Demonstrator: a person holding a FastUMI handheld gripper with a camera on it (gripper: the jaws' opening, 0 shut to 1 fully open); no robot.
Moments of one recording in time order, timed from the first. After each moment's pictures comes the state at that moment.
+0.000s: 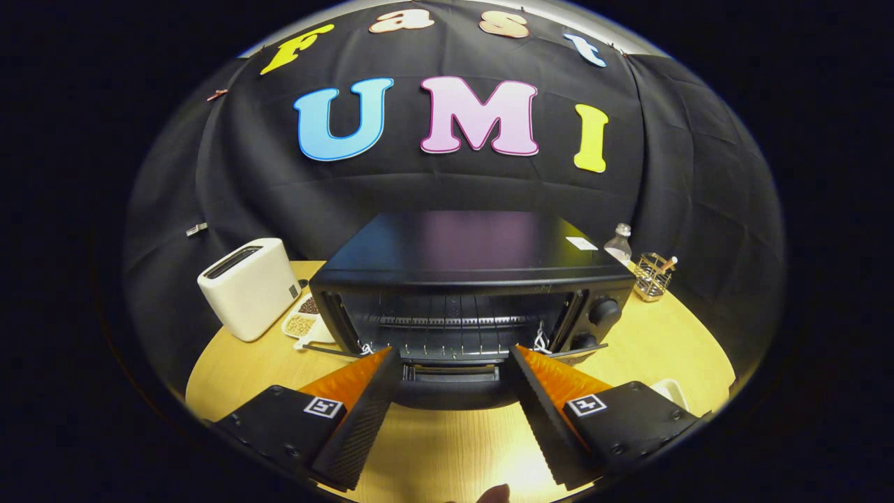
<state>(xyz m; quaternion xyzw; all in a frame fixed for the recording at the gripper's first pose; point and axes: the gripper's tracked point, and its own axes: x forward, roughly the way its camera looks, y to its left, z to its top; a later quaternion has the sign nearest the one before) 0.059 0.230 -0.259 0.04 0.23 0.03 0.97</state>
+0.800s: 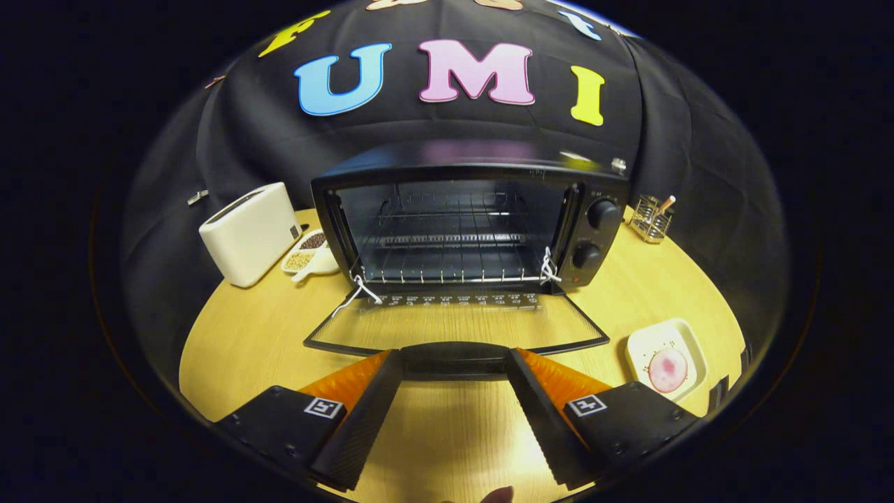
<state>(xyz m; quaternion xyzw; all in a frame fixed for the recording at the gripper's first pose) -0.004 0.232 -0.345 0.04 0.33 0.04 0.94</state>
